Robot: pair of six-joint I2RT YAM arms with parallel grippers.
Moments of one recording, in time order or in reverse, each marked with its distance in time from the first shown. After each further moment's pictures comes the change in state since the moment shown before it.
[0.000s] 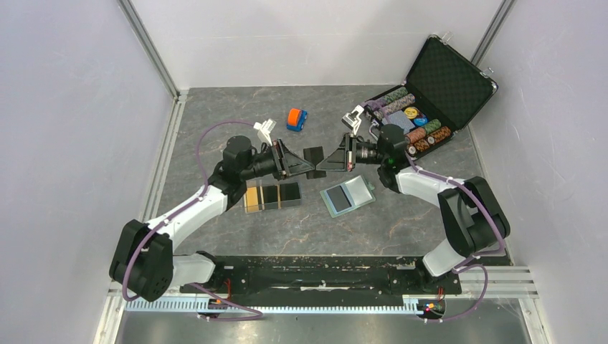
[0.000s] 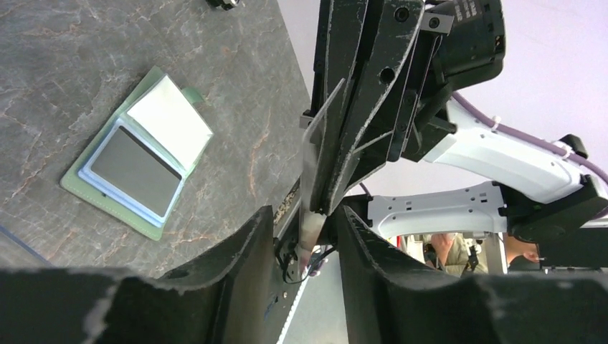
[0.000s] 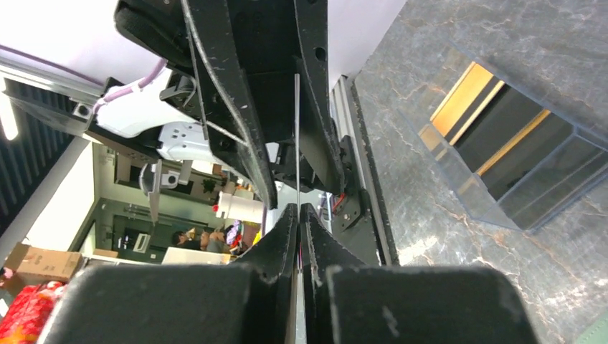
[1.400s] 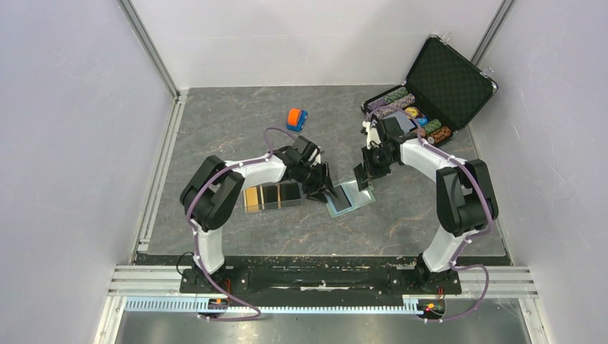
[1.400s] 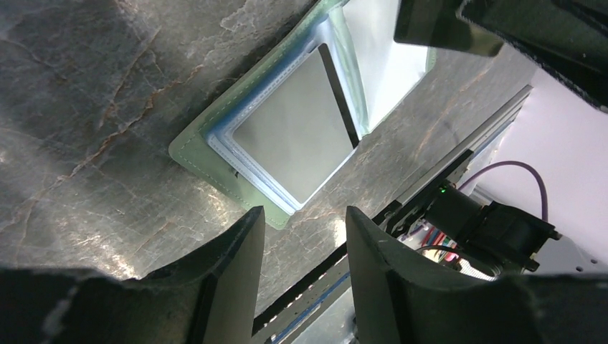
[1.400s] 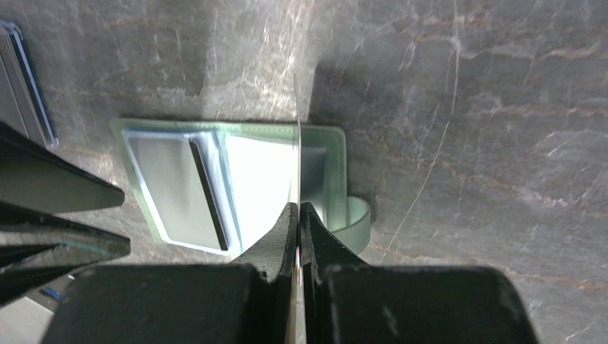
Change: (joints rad) left arm -0.214 0.661 0.469 -0.637 -0.162 0.181; right arm -0.143 0.173 0.349 -1.403 0.788 -1.052
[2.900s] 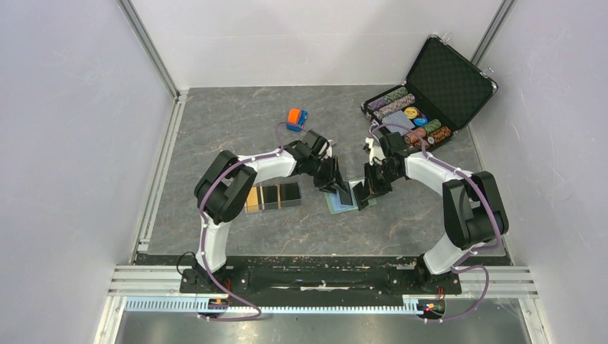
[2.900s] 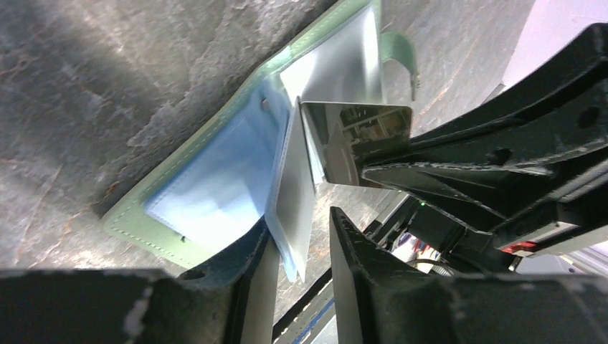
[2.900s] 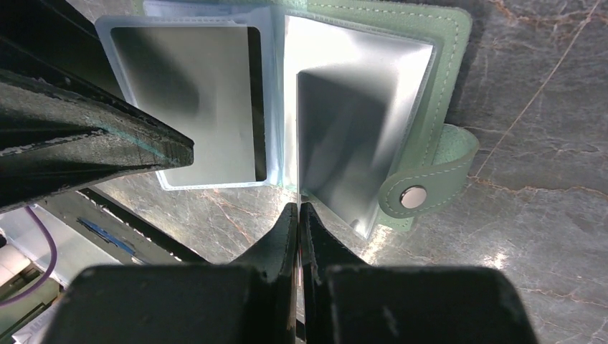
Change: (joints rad) left arm -0.021 0.128 0.146 0.040 0.038 0.016; right arm 0.006 -0.128 -0.191 -0.029 -0.138 0.060
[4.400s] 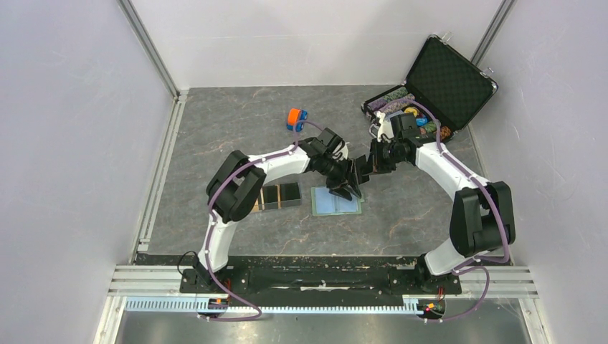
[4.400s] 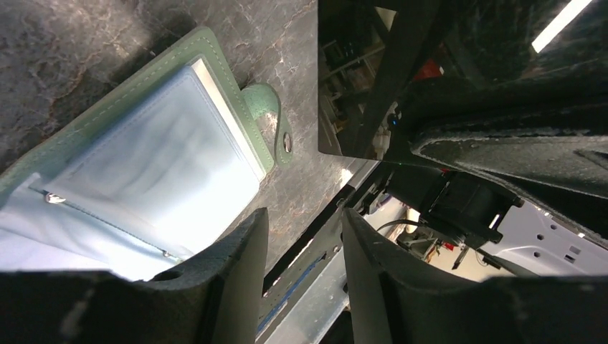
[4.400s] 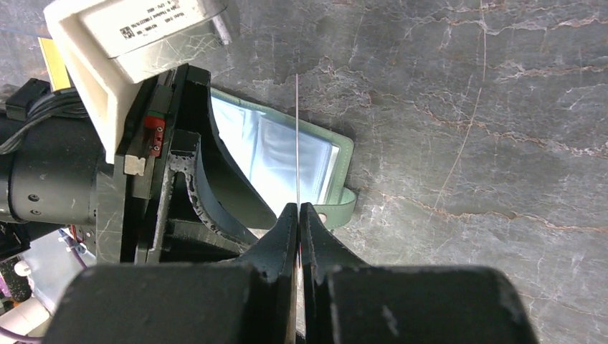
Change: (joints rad) left arm -0.067 0.085 0.194 -0.154 0.122 0.035; right arm -0.060 -0.069 0.152 0.001 -0.003 0.054
